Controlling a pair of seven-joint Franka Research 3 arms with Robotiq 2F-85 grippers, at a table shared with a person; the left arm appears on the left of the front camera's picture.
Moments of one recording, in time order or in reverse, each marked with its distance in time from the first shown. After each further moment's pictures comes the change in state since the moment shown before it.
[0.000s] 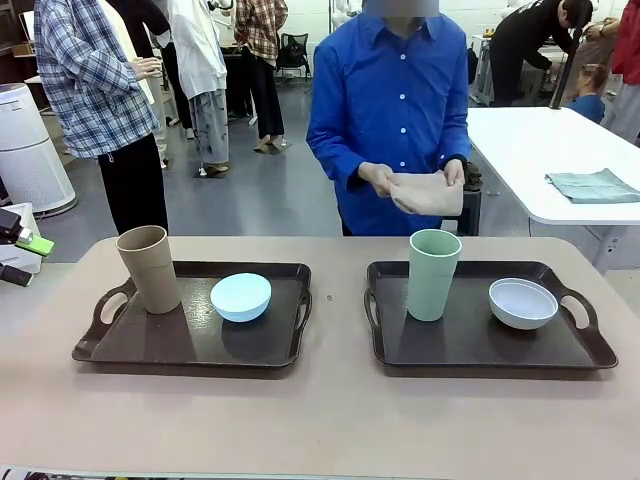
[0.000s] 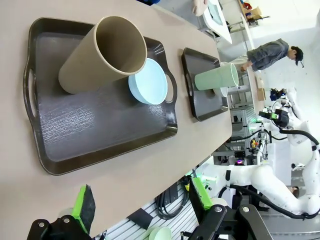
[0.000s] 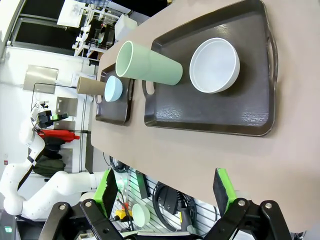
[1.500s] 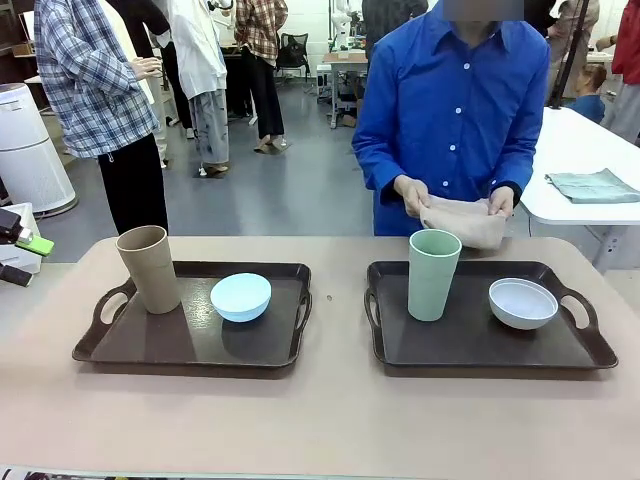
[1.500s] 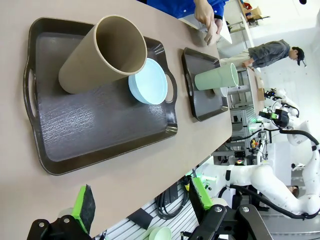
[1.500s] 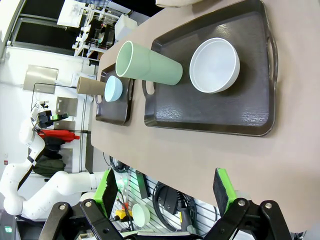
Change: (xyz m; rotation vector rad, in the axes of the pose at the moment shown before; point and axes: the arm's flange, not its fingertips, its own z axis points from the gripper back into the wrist) left arm 0.000 0.000 0.000 0.000 0.000 0.000; right arm 0.000 0.000 0.000 0.000 0.000 0.000
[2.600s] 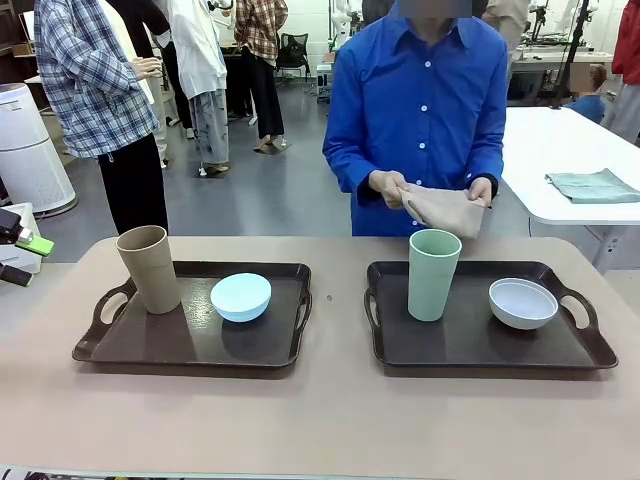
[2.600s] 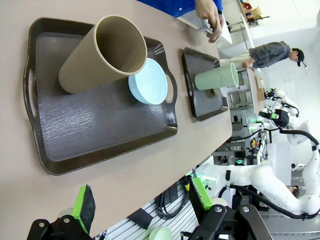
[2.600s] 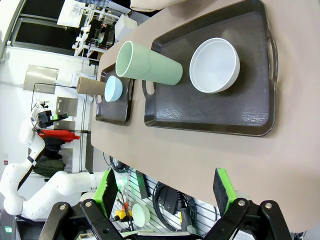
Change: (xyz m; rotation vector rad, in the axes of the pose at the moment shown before) left arm 0.000 0.000 0.000 0.000 0.000 0.000; right arm 0.000 0.000 0.000 0.000 0.000 0.000
